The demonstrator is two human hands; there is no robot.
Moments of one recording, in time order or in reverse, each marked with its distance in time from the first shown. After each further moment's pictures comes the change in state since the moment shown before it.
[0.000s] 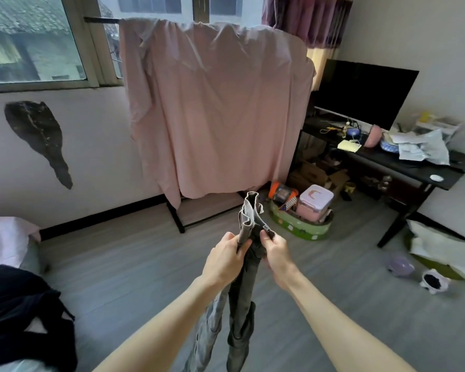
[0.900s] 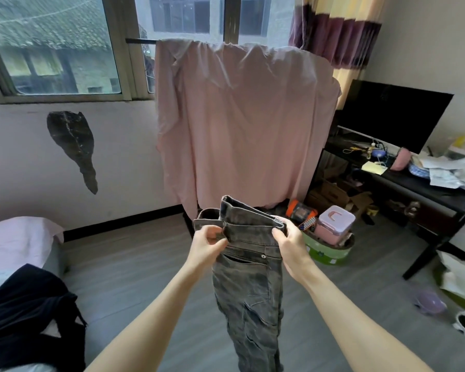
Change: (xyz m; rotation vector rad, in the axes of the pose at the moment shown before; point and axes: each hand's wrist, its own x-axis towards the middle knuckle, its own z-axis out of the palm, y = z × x) left_hand 0.027 -0.045 -0.074 -0.559 0.218 -0.249; right_hand 0.037 -0.043 0.027 -0.090 -0.022 -0.184
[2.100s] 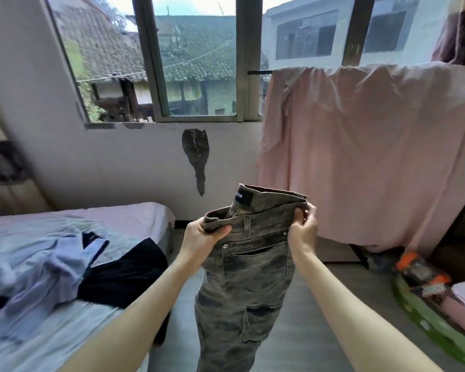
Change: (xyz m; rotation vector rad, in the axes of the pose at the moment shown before) left_hand -0.035 0.039 -0.123 -0.119 0.445 0.181; right_hand 0.050 -0.041 0.128 0.041 -0.029 -0.235
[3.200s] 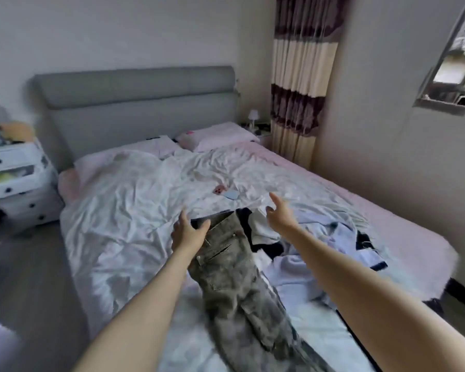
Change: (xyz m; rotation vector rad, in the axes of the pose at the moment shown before) left_hand -0.157 -0.102 -0.734 0.517 1.266 -0.692; right_hand -0.467 -0.068 0.720 -0.330 -1.541 -0.408
